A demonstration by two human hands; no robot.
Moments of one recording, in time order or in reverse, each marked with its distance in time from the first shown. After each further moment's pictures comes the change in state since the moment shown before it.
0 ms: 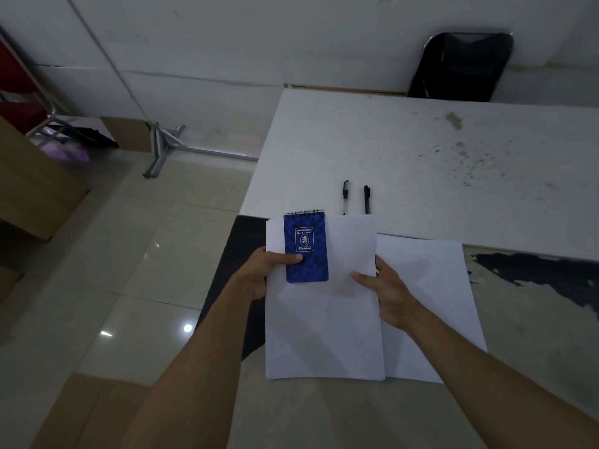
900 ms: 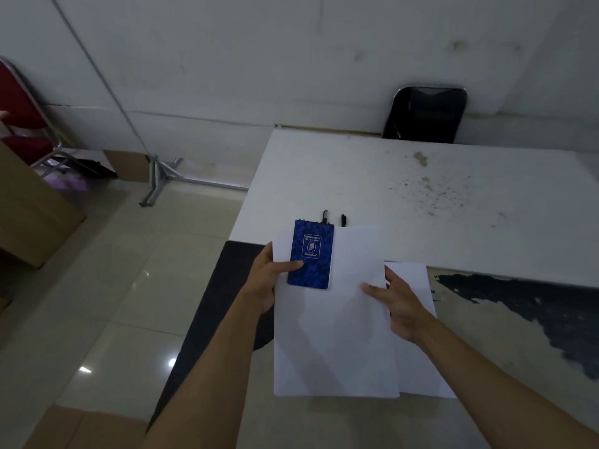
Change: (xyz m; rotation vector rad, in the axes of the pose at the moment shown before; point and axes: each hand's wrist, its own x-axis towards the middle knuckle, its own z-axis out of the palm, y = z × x) left_hand -0.046 0.018 0.068 -0.107 -0.050 0.335; right_hand -0.065 -0.066 -0.032 -0.079 0.037 -0.082
